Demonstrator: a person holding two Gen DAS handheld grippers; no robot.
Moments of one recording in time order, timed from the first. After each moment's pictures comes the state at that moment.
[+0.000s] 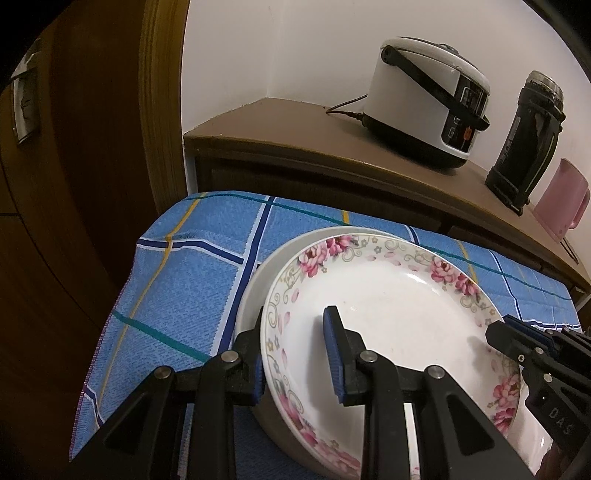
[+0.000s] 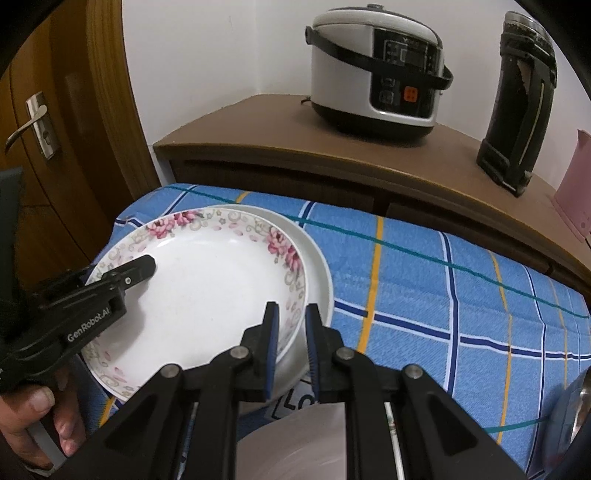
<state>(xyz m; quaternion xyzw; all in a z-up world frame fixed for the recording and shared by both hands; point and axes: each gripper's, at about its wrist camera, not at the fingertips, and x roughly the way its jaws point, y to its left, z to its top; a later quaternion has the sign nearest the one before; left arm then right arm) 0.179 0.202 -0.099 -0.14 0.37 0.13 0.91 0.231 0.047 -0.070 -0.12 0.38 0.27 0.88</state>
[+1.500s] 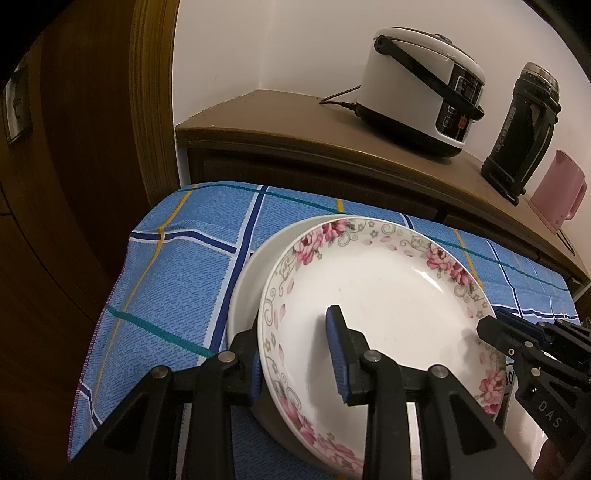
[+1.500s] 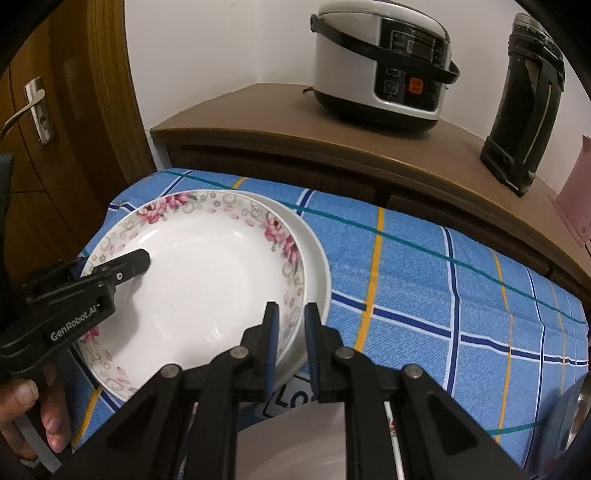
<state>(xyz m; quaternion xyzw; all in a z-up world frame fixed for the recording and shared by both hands) 0.180 0.199 -0.102 -0.14 0.39 0.12 0.90 0.234 0.050 -0.076 -0.14 0.38 0.26 0.88</state>
